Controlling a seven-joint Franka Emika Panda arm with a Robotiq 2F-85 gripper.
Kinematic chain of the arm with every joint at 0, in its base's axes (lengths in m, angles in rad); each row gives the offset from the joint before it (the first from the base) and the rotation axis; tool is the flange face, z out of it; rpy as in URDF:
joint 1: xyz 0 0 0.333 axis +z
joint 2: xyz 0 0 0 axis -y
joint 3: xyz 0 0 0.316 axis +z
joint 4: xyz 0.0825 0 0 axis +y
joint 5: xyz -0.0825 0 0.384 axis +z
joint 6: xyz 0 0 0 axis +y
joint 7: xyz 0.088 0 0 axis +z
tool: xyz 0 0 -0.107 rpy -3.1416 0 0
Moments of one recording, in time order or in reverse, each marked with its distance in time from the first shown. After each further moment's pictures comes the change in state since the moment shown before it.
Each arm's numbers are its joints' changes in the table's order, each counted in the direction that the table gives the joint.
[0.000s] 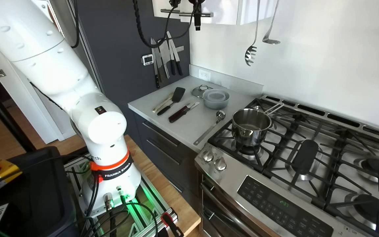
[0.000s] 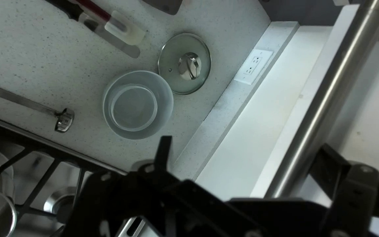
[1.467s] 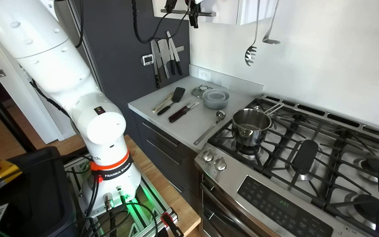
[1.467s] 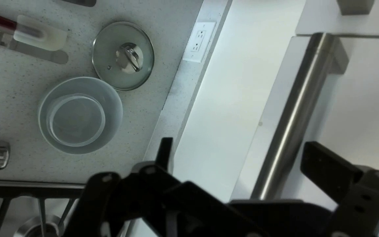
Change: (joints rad) arm -0.020 -0.047 0.128 0.050 0.026 -0.341 -0.239
